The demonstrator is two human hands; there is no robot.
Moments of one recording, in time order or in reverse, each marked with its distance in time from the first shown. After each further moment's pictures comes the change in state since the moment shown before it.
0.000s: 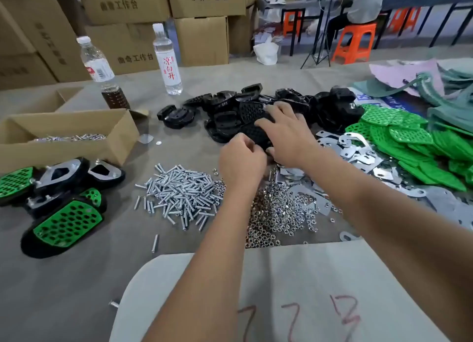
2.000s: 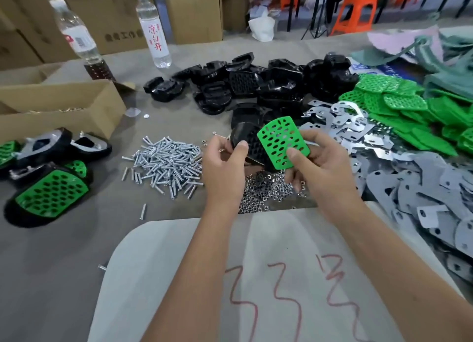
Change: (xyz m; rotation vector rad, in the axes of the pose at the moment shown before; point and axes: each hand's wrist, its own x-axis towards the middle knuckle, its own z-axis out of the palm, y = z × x) left_hand -0.090 -0.020 -0.030 -0.807 -0.052 -0.180; right_hand -0.162 -0.026 0.001 1.587 0.298 0.326
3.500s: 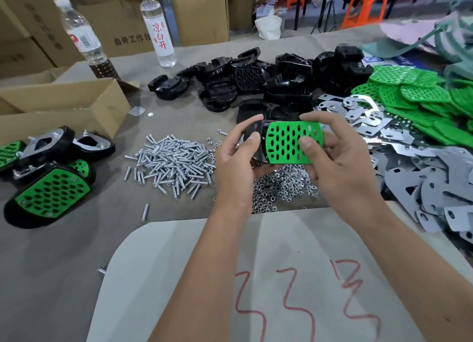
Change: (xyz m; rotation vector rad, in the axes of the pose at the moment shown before) left_hand -0.004 -0.003 0.006 -0.251 -0.217 -0.039; right_hand 0.004 0.003 -0.001 -0.127 0.028 -0.139
